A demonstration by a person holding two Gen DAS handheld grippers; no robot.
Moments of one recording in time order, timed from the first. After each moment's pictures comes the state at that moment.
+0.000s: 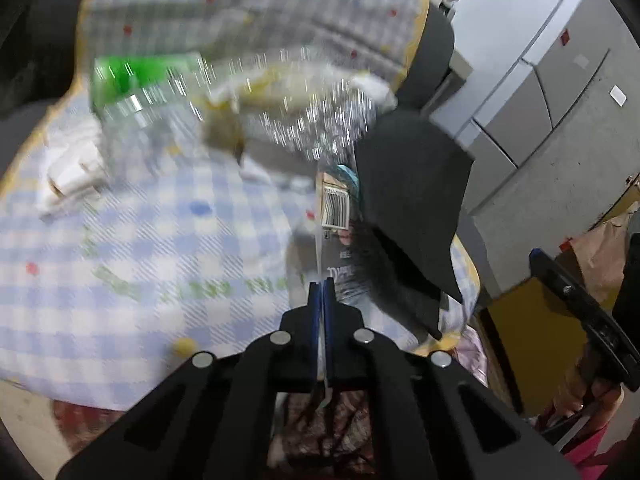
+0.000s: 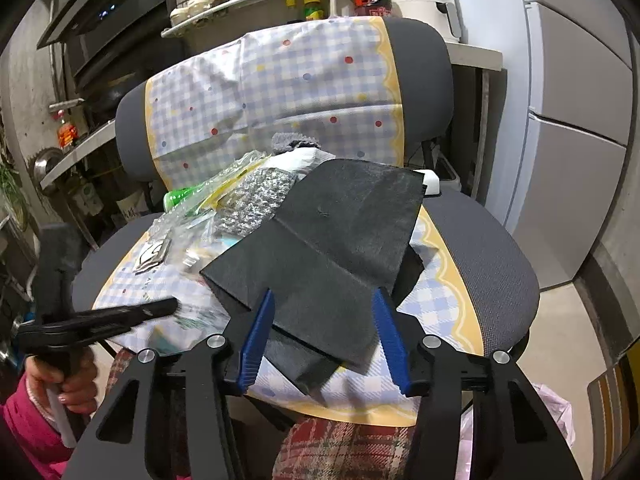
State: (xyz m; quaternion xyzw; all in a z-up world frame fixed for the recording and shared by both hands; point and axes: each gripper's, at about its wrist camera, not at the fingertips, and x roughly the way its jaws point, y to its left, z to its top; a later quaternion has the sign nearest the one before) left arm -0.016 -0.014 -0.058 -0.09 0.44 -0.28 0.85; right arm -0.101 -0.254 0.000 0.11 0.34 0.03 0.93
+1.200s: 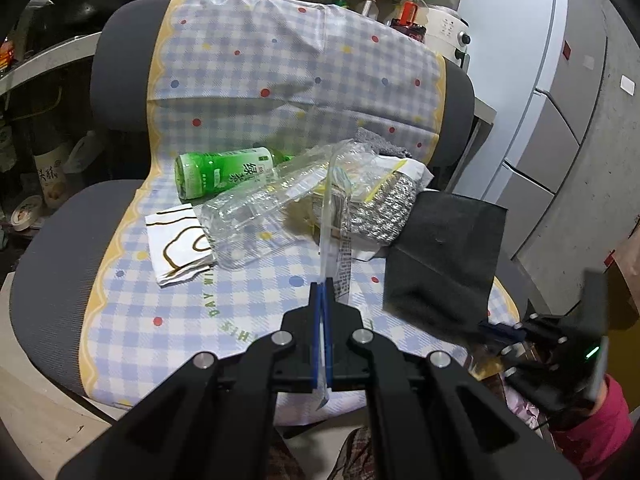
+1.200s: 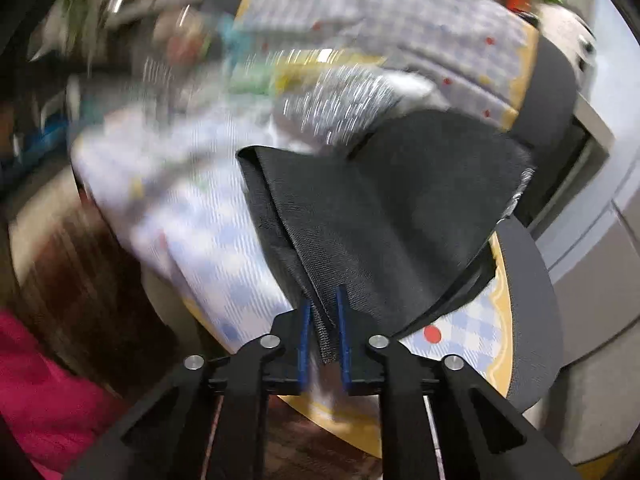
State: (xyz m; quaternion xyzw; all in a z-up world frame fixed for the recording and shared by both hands) left arm -0.038 0.040 -0.011 -0.05 0.35 -0.19 0.92; right arm -0.083 -0.203 -0.067 -0.10 0.38 0.15 0.91
